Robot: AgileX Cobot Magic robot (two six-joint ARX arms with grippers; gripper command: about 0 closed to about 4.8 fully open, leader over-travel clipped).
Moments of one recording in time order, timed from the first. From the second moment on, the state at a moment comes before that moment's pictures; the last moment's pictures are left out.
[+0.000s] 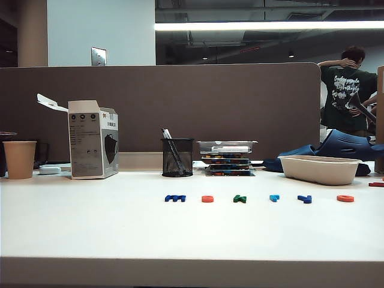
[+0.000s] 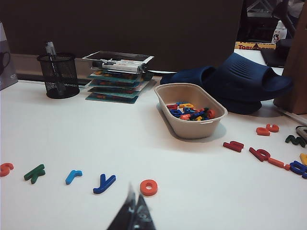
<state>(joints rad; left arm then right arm) -0.04 0.00 0.00 0.14 0.00 -0.04 0.07 0.05 0.01 0.04 -0.09 -0.01</state>
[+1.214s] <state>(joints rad) -0.04 0.02 0.39 -0.33 0.23 -0.04 0.07 0.05 0.01 0.04 -0.09 -0.01</state>
